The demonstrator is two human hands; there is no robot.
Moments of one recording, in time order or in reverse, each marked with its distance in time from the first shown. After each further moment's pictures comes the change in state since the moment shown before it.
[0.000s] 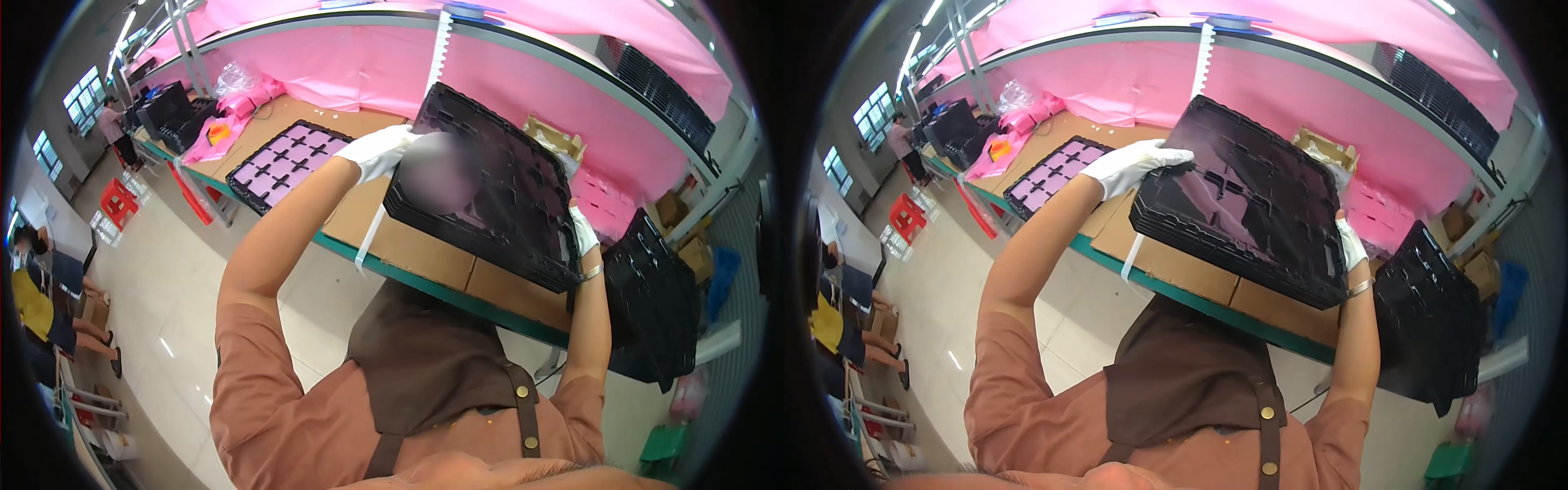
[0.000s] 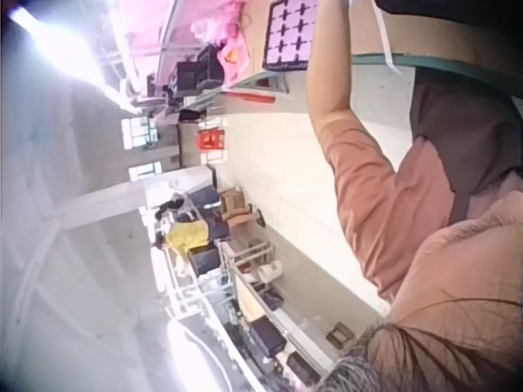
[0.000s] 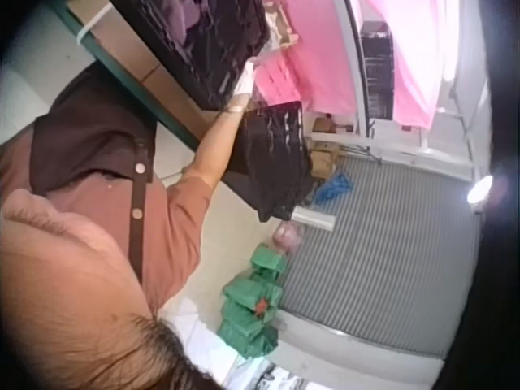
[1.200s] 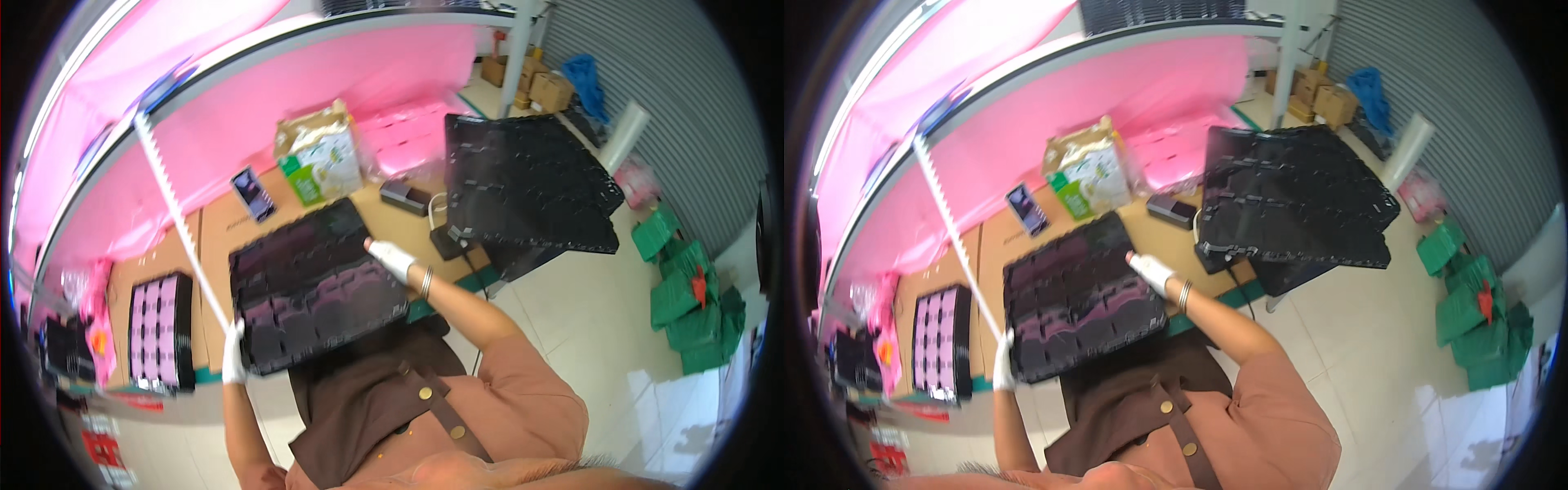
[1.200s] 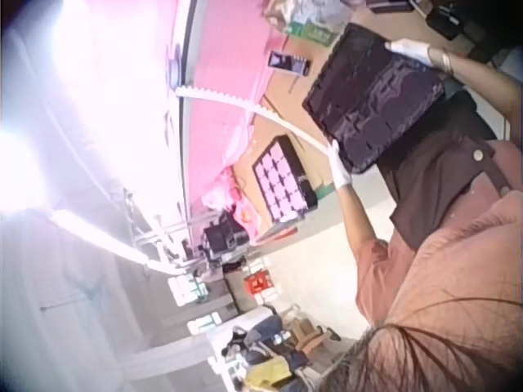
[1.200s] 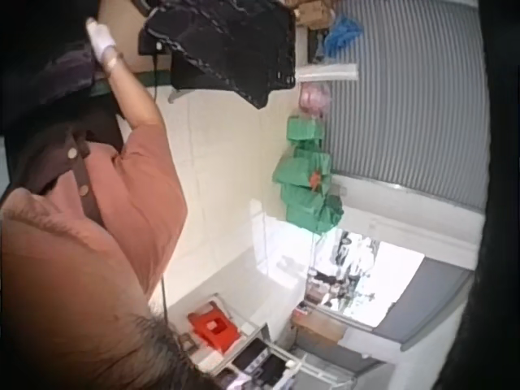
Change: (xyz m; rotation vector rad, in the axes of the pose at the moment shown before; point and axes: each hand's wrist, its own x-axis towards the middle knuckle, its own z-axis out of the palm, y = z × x) left_hand -0.005 -0.246 0.042 -0.474 0.226 -0.338; right_hand -0.043 0.102 0.042 -0.452 0.297 0.129
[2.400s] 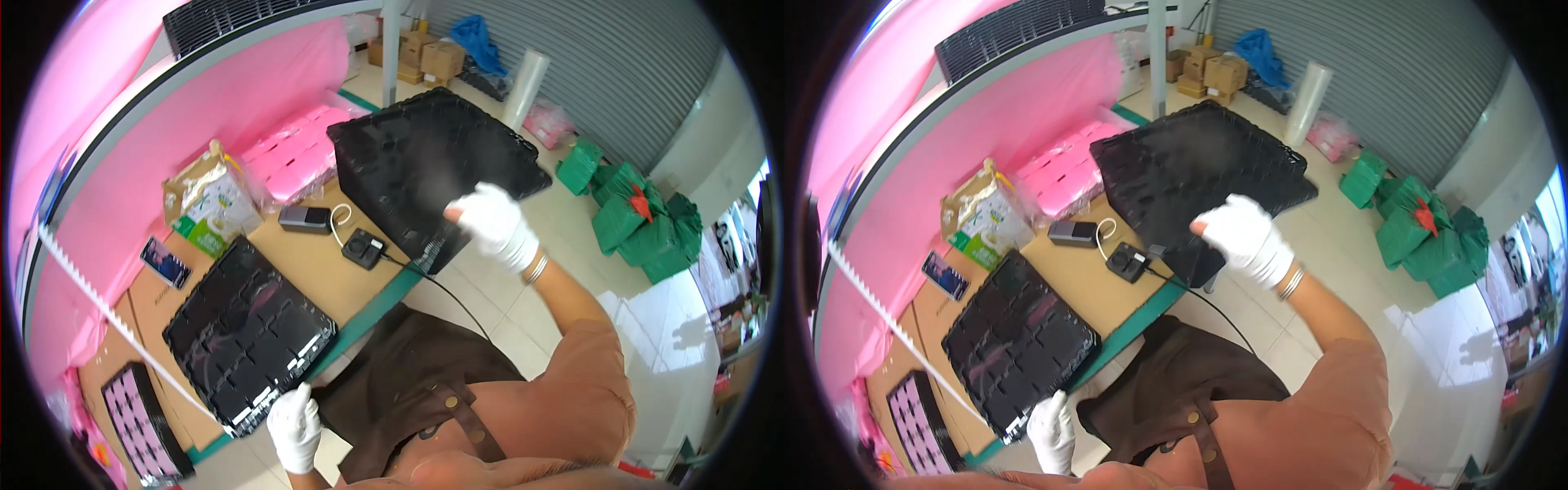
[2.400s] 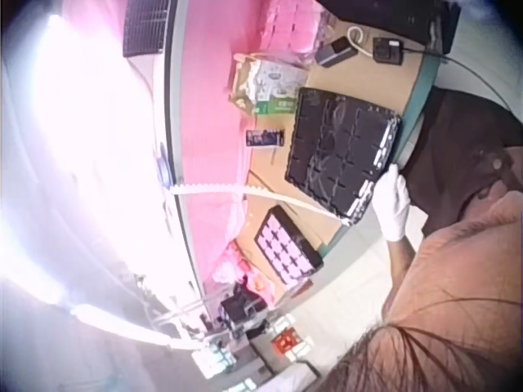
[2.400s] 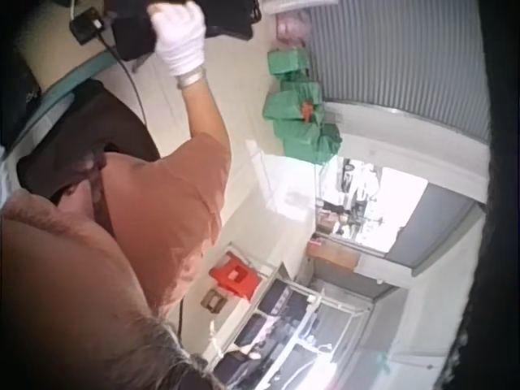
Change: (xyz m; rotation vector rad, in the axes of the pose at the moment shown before) left_hand -0.126 0.013 0.202 0.955 -0.380 1.103; right_hand -0.250 -0.025 -0.223 -1.326 0.767 -0.773
